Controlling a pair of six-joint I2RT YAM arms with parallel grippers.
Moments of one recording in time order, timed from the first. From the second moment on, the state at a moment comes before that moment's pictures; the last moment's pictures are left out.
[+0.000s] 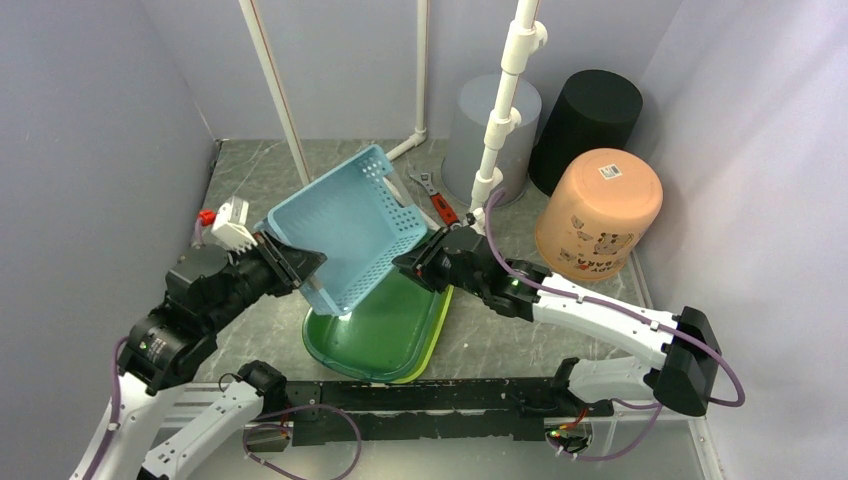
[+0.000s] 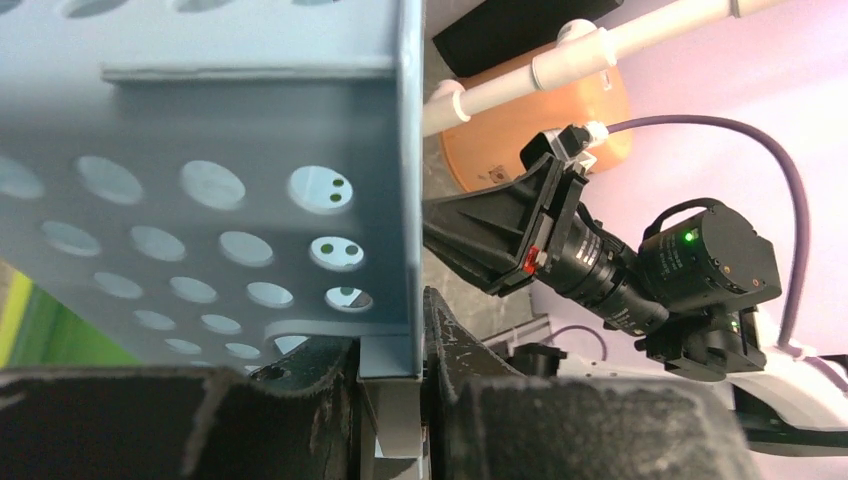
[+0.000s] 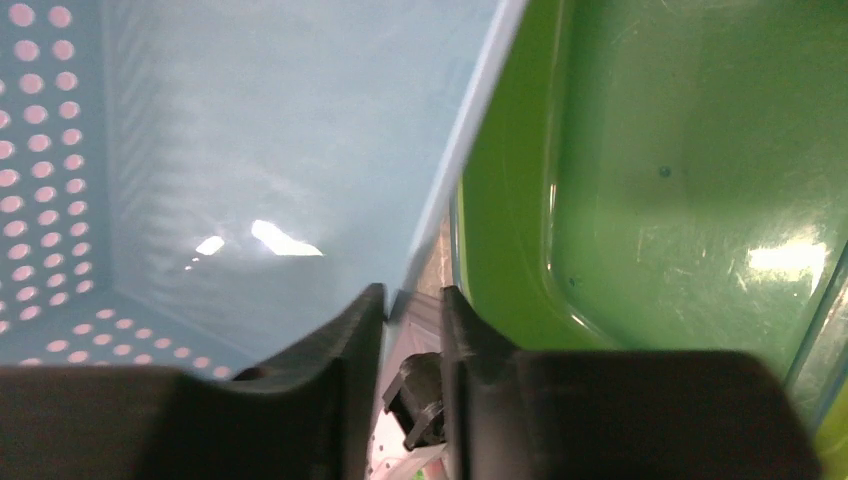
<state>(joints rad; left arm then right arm) -0.51 0.56 1.04 -0.76 0.04 -0.87 0.99 1.22 0.94 -0.21 0.18 1.52</state>
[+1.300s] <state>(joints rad) -0.50 0.96 1.20 -0.87 -0.67 0.15 1.00 1.00 0.92 -0.37 0.26 1.30</state>
